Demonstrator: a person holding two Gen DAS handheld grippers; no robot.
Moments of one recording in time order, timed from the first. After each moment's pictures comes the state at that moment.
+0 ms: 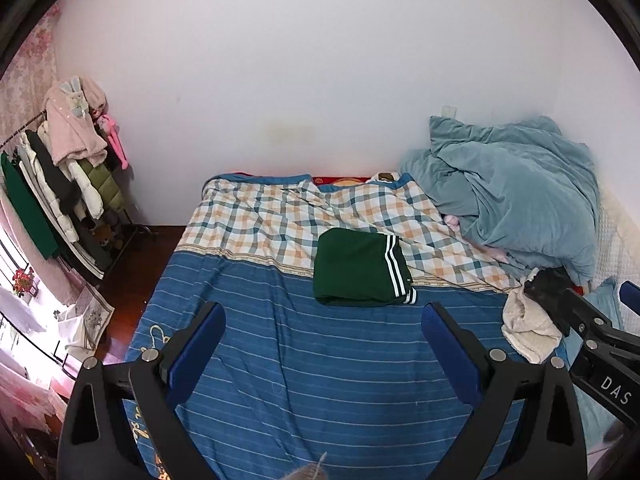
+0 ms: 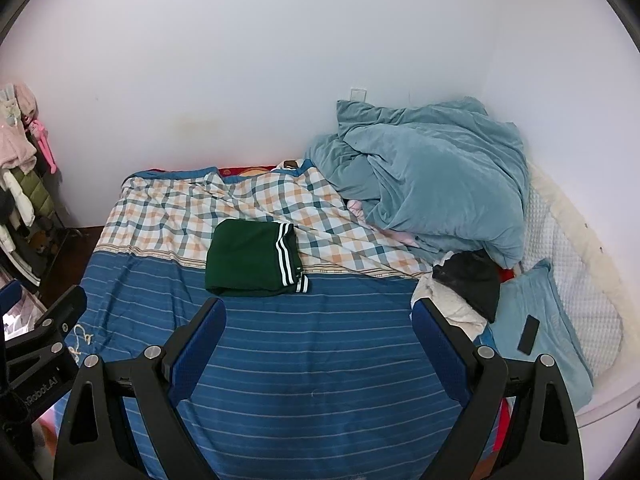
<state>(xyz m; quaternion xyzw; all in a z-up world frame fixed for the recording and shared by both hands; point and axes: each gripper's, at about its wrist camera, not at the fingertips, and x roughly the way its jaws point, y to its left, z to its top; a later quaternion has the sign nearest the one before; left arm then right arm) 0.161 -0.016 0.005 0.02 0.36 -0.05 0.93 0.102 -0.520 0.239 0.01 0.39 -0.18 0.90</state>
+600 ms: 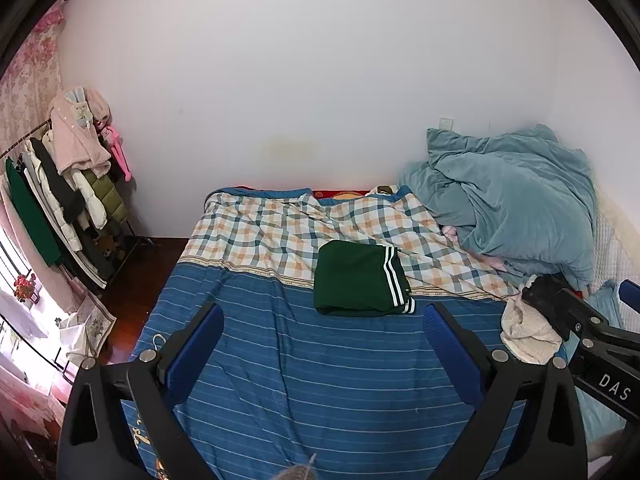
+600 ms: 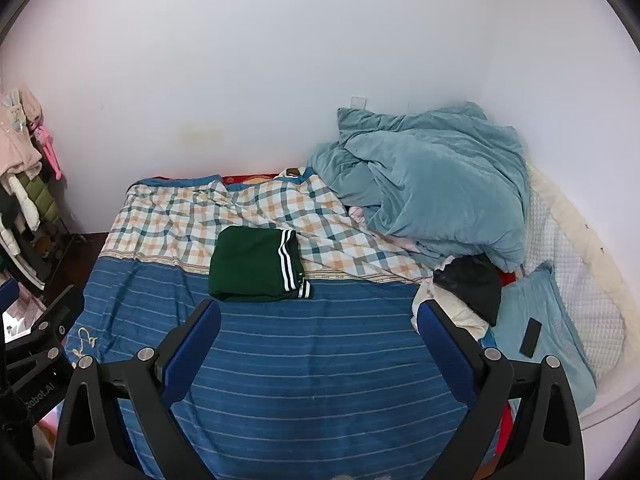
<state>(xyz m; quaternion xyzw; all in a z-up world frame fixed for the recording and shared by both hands) 0.144 -0.016 0.015 0.03 0.34 -0.05 0.94 0.085 -0.525 0.249 0.01 0.37 -0.17 0.91</state>
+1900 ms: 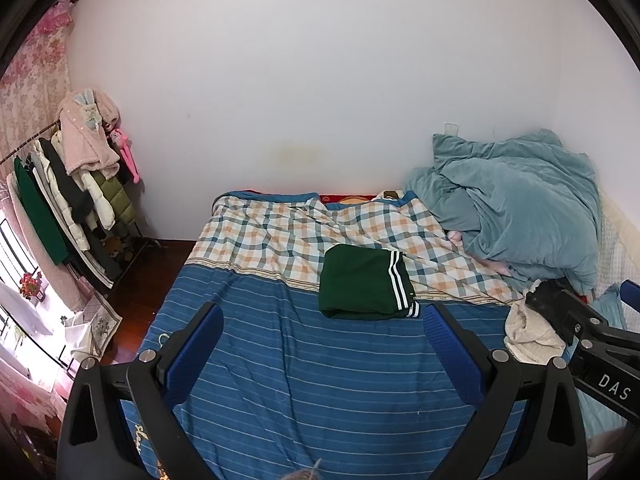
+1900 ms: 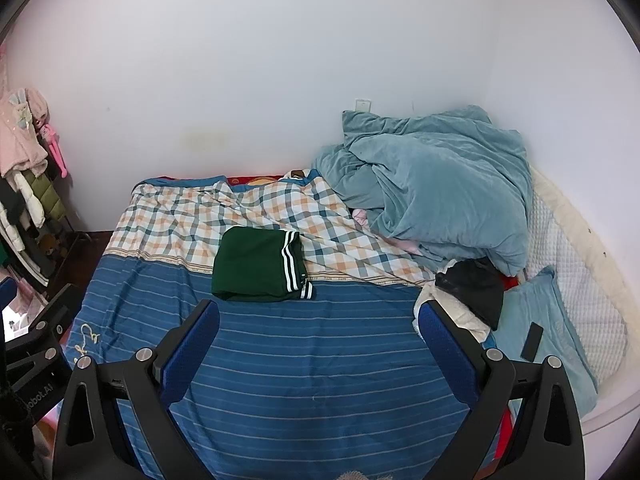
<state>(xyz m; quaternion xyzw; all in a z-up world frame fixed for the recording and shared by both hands) 0.136 -0.020 0.021 0.03 0.33 -0.03 0.94 0.075 -0.524 0.250 0.02 0.37 -0.17 0.91</state>
